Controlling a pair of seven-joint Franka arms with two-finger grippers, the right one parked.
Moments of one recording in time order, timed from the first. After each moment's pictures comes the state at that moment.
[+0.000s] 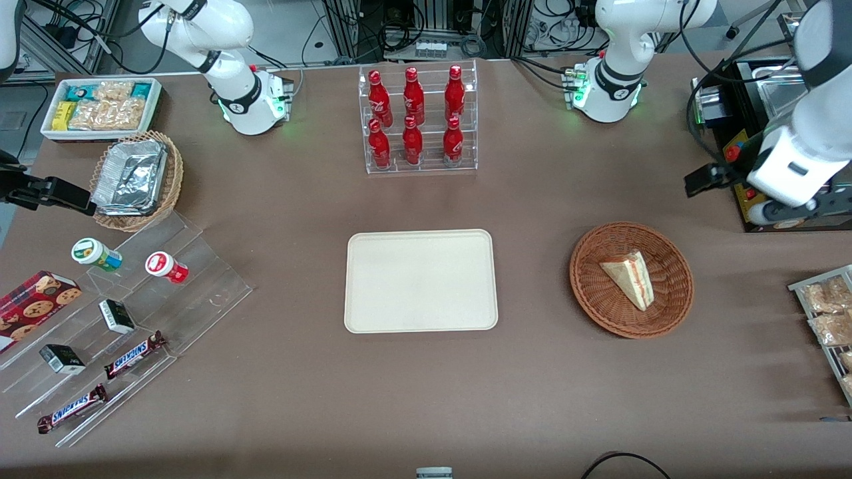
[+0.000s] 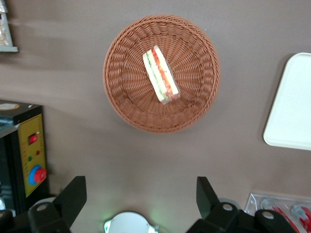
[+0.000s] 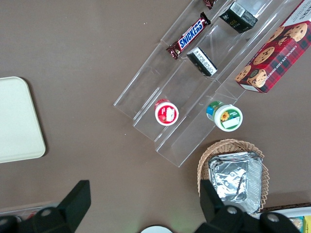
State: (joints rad) arm -0.02 0.00 -0.06 -1.72 0.01 1.56 -0.23
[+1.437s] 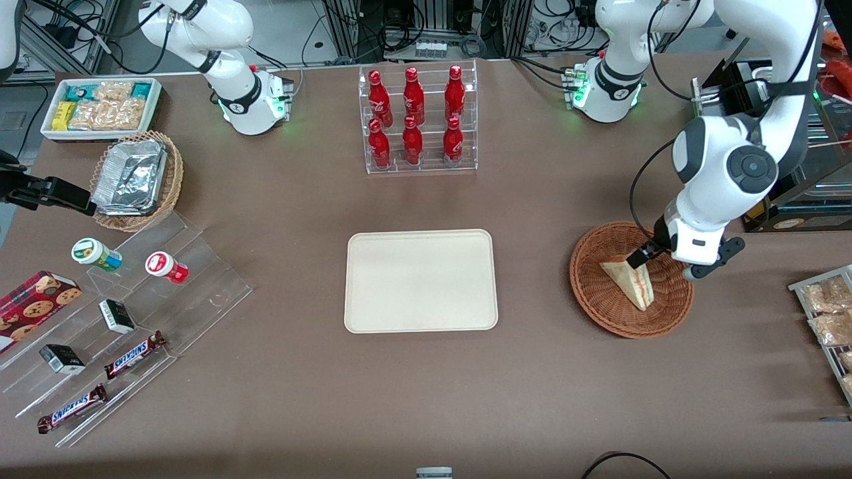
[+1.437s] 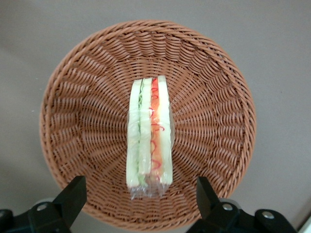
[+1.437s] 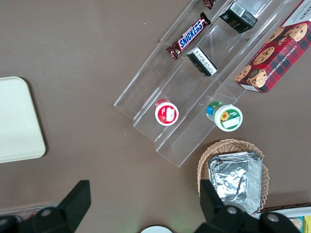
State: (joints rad) arm -0.02 0.12 -0.07 -2.23 0.02 2.37 -0.68
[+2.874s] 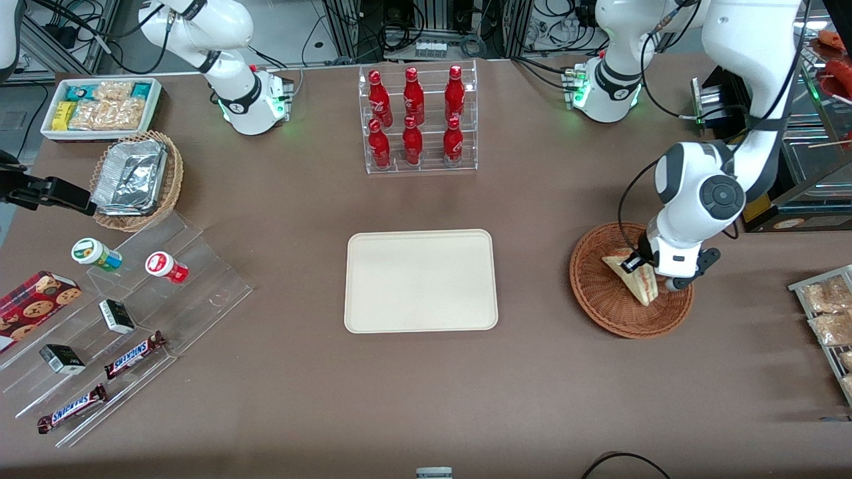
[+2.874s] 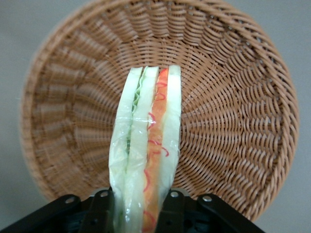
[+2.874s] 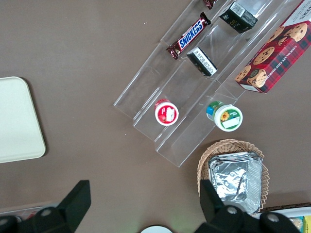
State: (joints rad) arm -0.03 0.20 -0.08 -2.21 0.07 2.35 -0.76
